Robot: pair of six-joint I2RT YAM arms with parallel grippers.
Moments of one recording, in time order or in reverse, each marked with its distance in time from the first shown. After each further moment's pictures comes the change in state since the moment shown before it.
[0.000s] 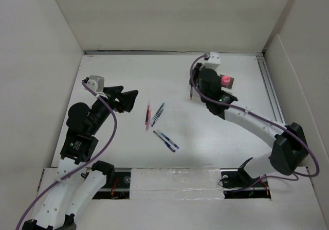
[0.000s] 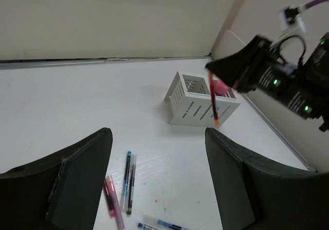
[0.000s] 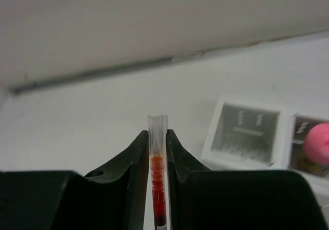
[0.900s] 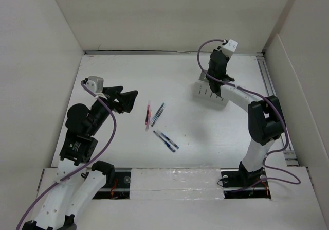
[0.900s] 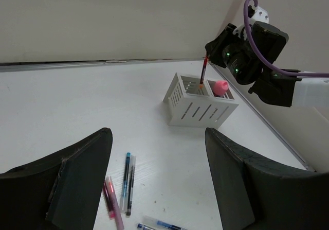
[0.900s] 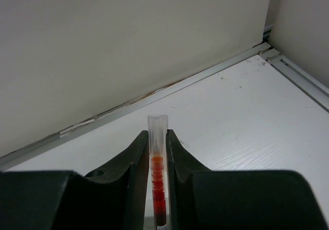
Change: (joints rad) left arm 0.000 -0.013 0.000 0.000 0.004 0.000; right arm -0.330 0.364 0.179 0.355 0.230 -0.150
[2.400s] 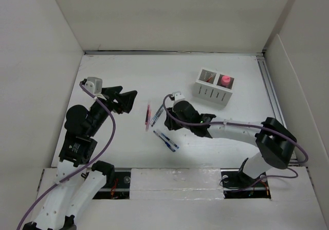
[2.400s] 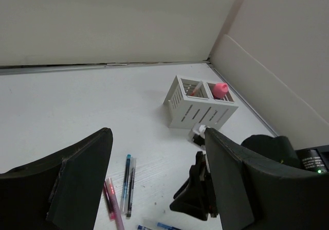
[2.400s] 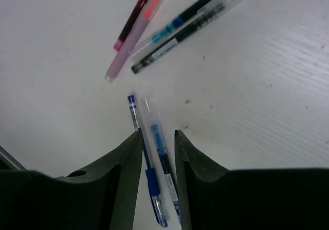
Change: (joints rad) left arm 0.000 -0.012 0.000 0.000 -0.005 0.000; right arm 0.578 -0.272 -0.385 -0.492 -0.636 0.315
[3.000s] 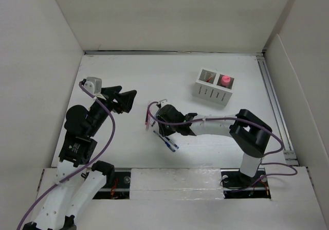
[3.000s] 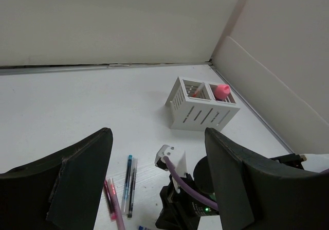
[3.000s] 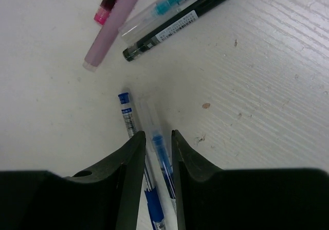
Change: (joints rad) left arm 0.000 -0.001 0.000 0.000 -0.013 0.000; right arm 0.060 0.261 0.162 -0.122 -0.043 -0.012
